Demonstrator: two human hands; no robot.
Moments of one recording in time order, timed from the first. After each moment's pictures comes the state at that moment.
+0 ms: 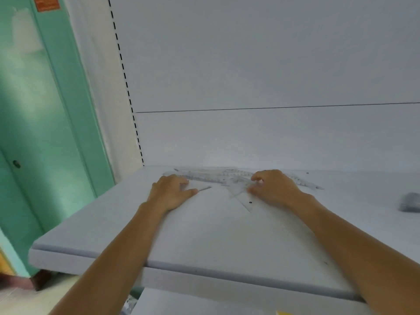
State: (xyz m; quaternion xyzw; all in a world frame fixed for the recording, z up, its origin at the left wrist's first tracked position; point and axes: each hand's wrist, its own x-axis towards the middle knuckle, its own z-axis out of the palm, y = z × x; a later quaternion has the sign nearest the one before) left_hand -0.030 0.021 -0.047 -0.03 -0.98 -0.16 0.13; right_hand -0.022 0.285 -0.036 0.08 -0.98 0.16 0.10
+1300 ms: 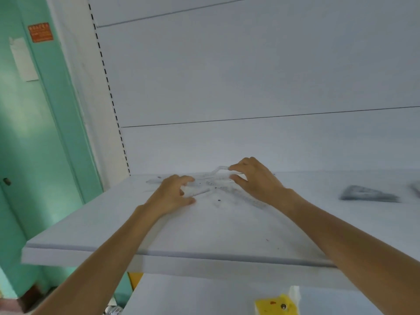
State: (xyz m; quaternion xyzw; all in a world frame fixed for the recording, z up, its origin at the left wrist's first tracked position) left_hand 0.027 0.077 -0.020 -0.16 -0.95 -0.23 0.12; right_hand 0.020 0.317 -0.017 0.23 -0.92 0.16 0.28
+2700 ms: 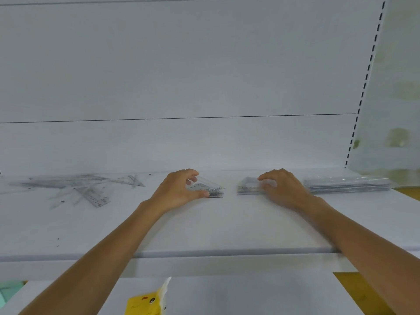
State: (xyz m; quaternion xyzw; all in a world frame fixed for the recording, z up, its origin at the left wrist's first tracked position) left_hand 0.073 0.453 -0.031 -0.24 -0.90 -0.34 0.12; right_hand 0.110 0.743 -0.043 0.03 -0.96 0.19 0.23
